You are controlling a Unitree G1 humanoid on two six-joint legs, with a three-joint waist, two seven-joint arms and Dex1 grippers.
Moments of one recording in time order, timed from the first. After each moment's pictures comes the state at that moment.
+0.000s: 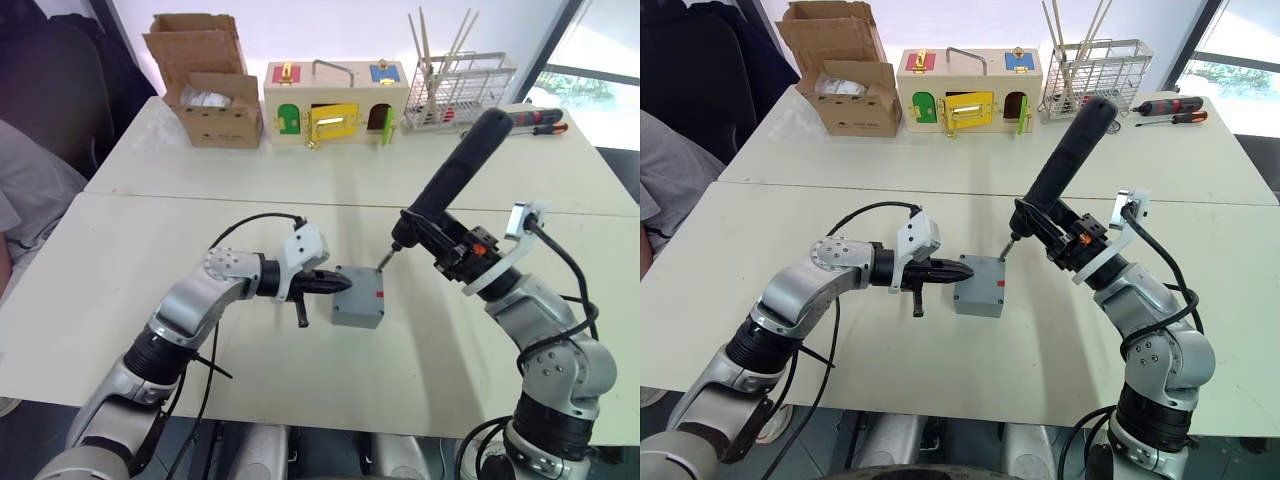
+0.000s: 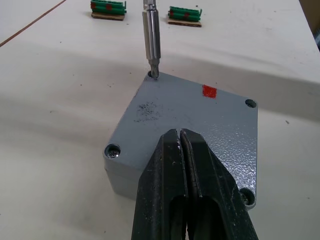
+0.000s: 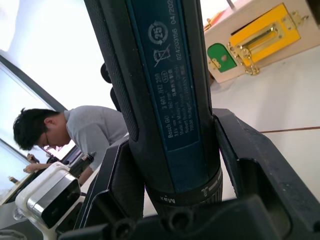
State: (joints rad) left arm -0.56 0.48 -0.35 -0.18 -0.36 0.64 -0.94; right arm -0.24 -0.21 -0.39 -0.51 0.65 0.80 0.59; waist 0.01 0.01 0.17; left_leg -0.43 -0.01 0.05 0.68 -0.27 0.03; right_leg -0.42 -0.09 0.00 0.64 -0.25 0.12
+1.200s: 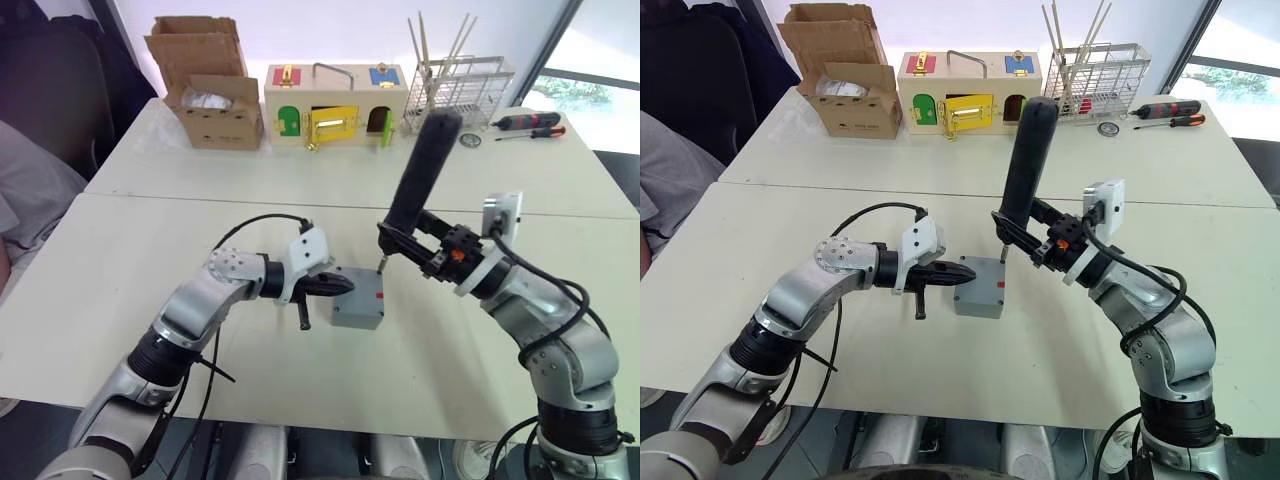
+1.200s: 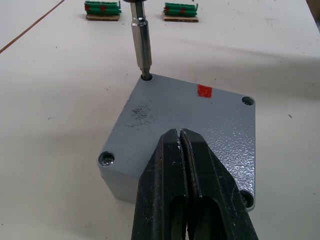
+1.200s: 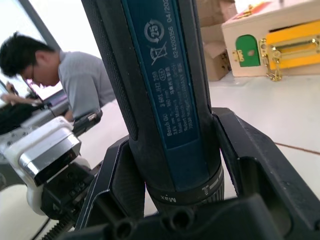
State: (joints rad) left arm -0.56 0.47 -0.37 -0.19 -0.29 0.62 -0.95; right arm -0.22 -0.47 -0.12 -0.52 0.58 0.56 0.58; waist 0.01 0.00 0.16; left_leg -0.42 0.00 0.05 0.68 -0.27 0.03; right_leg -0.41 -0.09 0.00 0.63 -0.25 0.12
